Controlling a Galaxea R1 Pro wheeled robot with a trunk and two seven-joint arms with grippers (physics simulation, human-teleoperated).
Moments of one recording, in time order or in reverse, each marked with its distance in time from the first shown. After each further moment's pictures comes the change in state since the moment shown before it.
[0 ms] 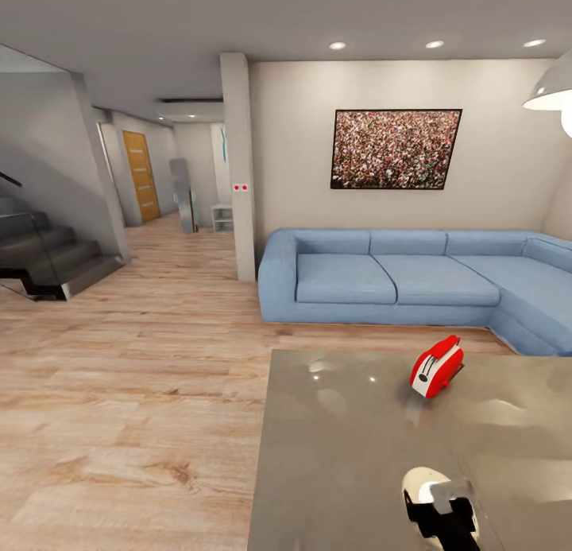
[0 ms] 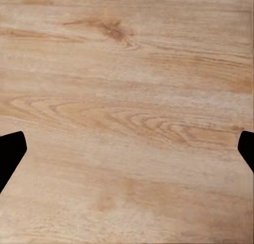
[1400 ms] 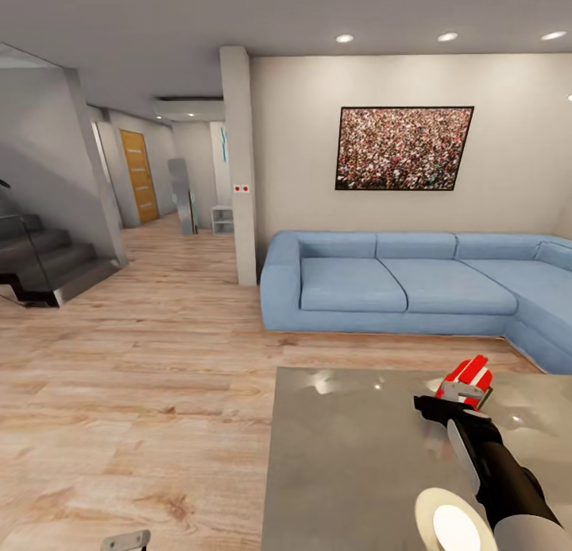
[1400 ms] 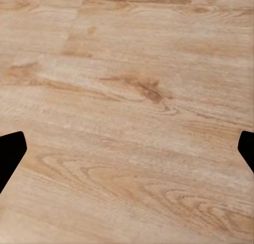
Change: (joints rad) left arm -0.043 0.061 0.081 -0.114 0.004 0.101 -0.002; right arm -0.386 -0.011 -0.187 -0.092 -0.158 0.552 -0.003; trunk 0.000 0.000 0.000
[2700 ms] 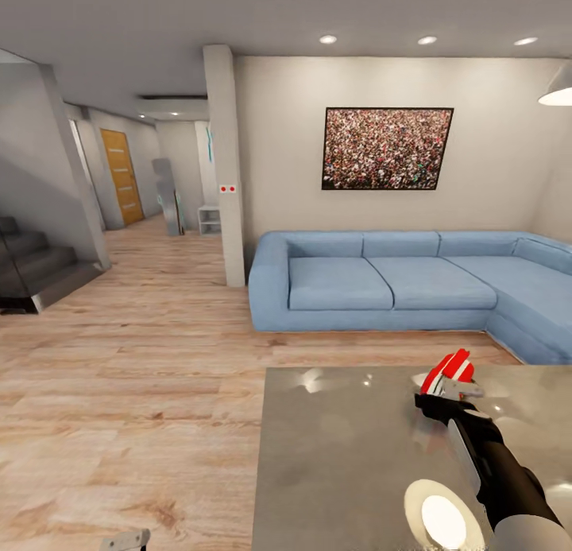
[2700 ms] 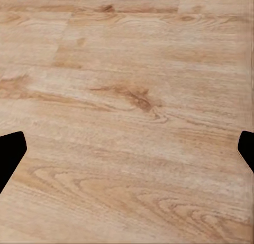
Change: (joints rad) left arm 0.000 0.000 0.000 0.005 -0.001 -0.023 0.006; right arm 0.000 -0.002 -0.002 -0.001 0.000 -0.022 0.000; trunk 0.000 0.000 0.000
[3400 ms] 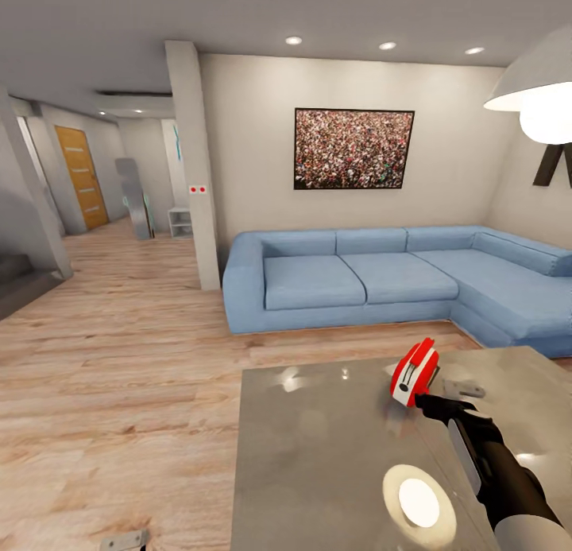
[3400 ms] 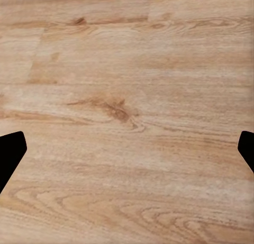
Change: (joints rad) left arm 0.000 0.001 0.000 0.000 0.000 0.000 0.000; right arm 0.000 0.000 0.000 0.000 0.000 -0.001 0.000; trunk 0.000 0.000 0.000
